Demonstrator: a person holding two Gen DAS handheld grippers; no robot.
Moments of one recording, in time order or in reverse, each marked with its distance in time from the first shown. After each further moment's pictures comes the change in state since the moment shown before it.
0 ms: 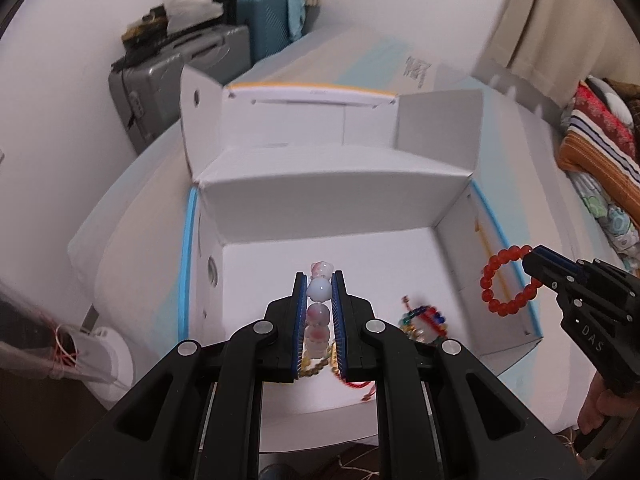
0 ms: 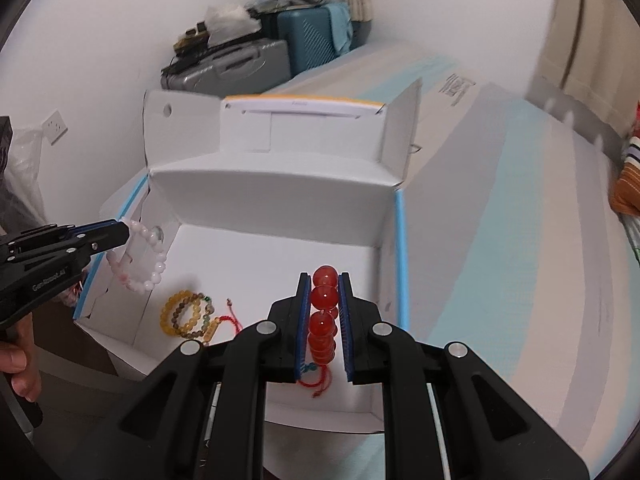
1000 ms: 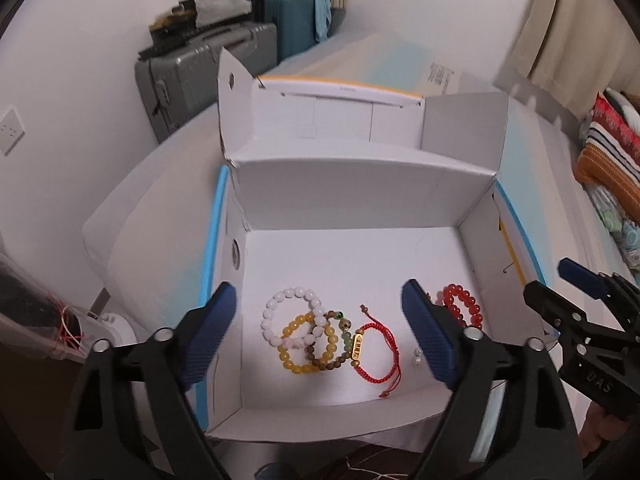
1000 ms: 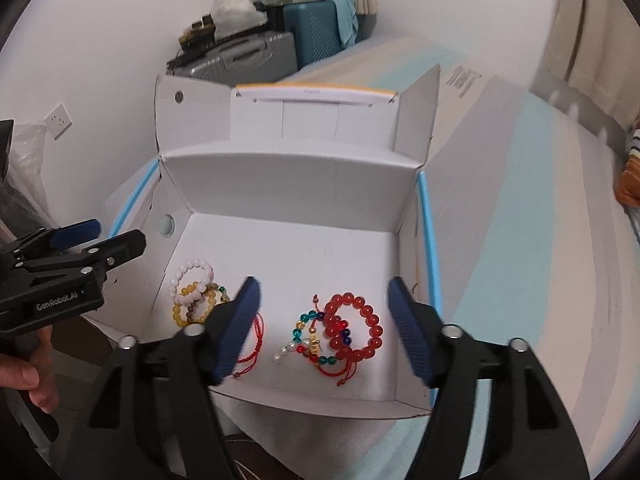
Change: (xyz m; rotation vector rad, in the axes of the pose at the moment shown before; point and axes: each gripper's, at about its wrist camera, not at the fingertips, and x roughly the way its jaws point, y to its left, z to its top) left arm -0.007 0.009 -0.021 -0.051 -0.049 0.064; right arm -0.003 0.017 -0.016 0.010 -0.011 -0.003
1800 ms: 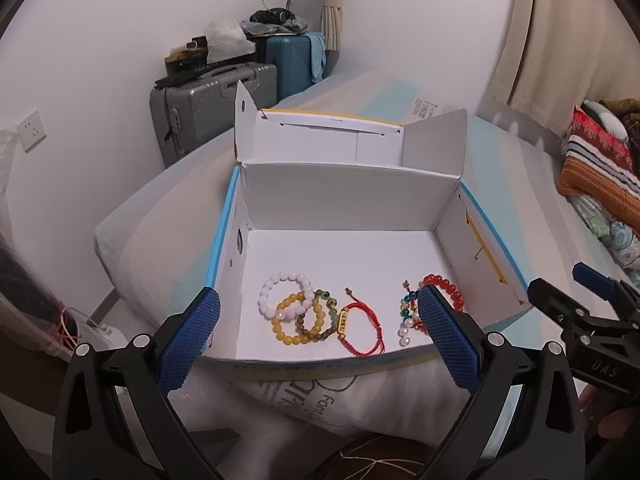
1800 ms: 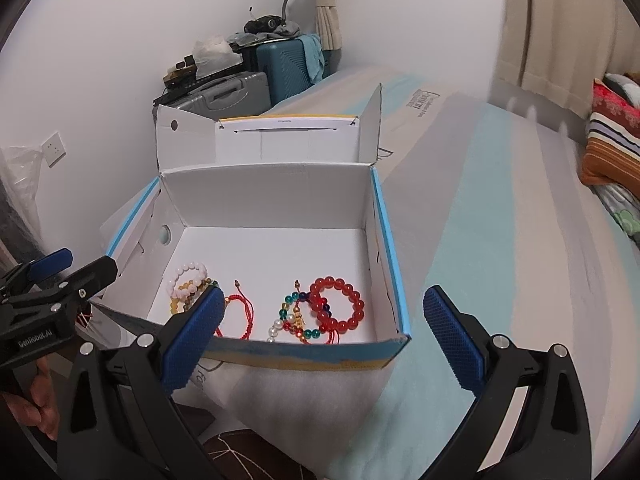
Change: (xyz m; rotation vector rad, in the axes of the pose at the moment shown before) left arm -0.051 -0.009 -0.065 0.005 -0.166 -0.012; right arm -0.052 -0.005 -0.060 0.087 -0.139 -0.068
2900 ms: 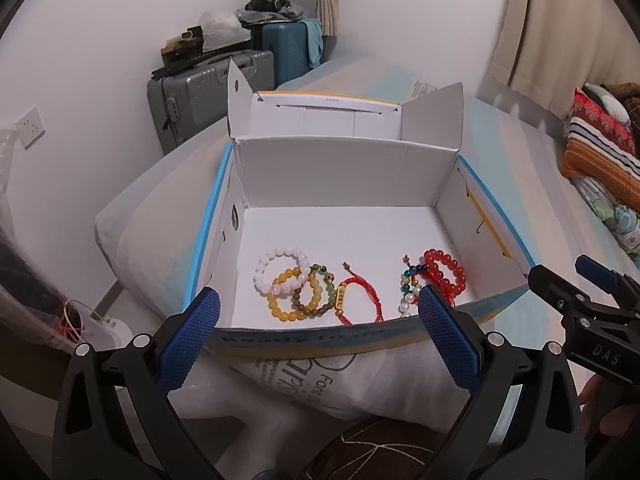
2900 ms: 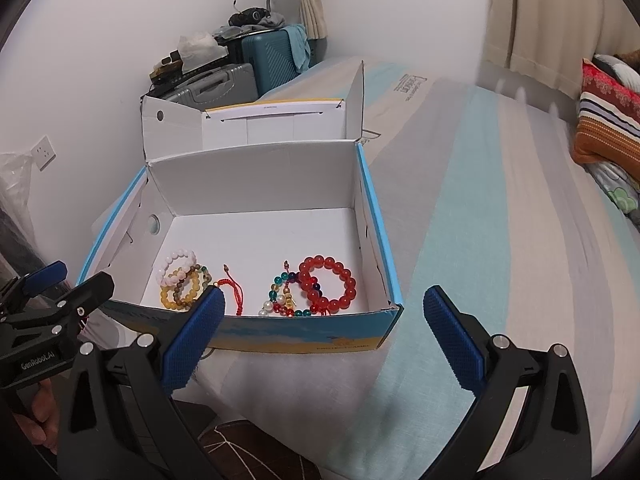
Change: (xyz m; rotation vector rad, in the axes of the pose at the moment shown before) left arm 0.007 -0.009 -0.018 0.018 0.051 0.013; right arm 0.006 -0.007 -0.015 0.044 0.036 -0.020
